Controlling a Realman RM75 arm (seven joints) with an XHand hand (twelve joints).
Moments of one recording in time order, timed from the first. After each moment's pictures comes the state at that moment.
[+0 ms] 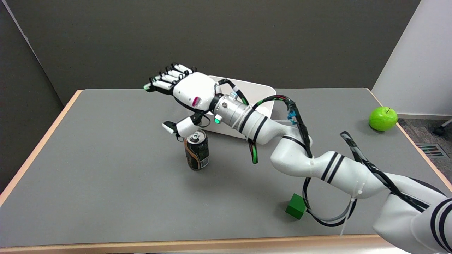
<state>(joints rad) 0.60 -1.17 -2.34 1.29 0.23 0.23 0.39</state>
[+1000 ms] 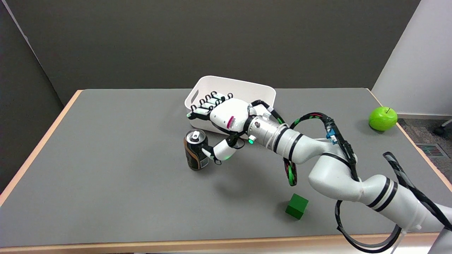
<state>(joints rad) 0.29 -1.01 -2.12 1.73 0.22 -0.21 0.37</state>
